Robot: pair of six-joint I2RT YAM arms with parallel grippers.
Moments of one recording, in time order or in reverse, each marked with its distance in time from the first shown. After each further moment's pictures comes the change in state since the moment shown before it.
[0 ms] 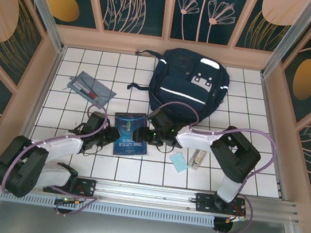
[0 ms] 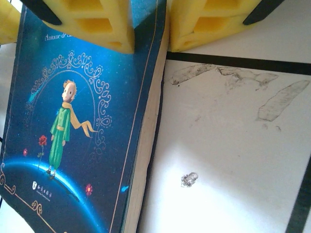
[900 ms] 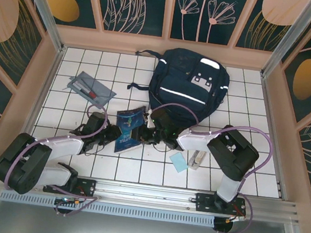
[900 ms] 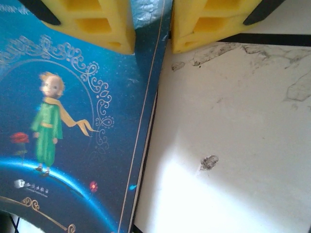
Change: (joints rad) left arm 0.002 0.031 -0.028 0.135 0.012 -0.064; right arm -0.016 0.031 -0.073 0.315 -0.179 0.134
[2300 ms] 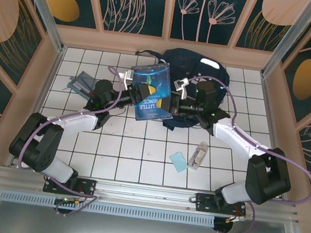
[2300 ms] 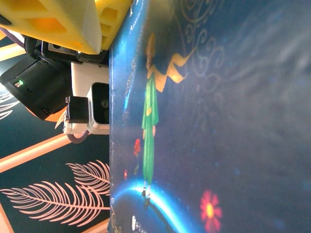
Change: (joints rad) left arm -0.020 0.211 0.432 0.634 0.494 -0.124; right arm -0.400 -0.344 0.090 -0.156 -0.397 -0.224
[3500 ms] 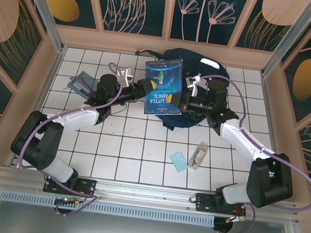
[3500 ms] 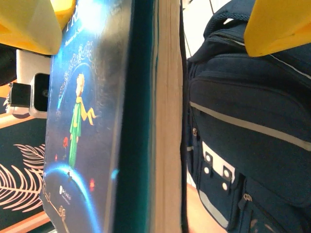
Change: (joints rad) left arm 0.008 0.035 0.087 -0.214 -0.103 0.073; right arm -0.100 -0.042 -0.027 0.023 -0.031 0.033
